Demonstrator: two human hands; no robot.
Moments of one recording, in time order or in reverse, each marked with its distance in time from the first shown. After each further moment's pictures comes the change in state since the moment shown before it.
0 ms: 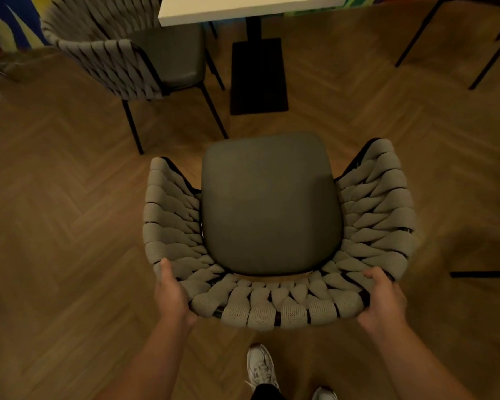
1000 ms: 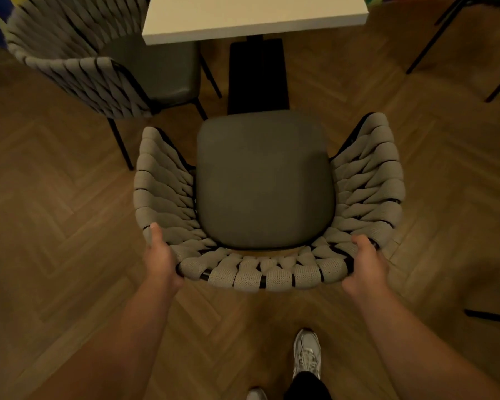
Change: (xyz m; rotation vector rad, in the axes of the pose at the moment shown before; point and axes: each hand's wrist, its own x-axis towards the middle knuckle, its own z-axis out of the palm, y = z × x) left_hand 0.115 0.133 0.170 0.032 -0.055 -0.001; right_hand 0.110 -0.072 0.200 0.045 -0.024 -0.019
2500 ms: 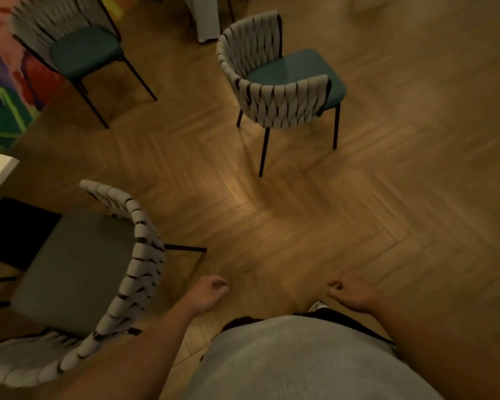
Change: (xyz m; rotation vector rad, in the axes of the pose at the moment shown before) left_hand -0.341 -0.140 -0.016 2.269 -1.478 0.499; right_hand -0.393 0.120 -0.446 -0.805 0.151 0.052
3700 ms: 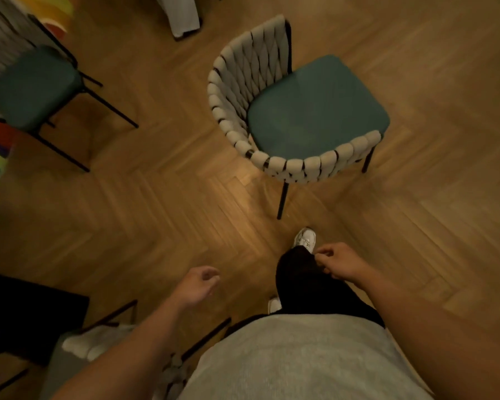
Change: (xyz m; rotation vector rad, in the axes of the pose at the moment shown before) left_hand 0.323 0.187 -0.370 0.040 -0.063 -0.102; right_hand 0.365 -0.260 -0.273 0.407 0.054 0.074
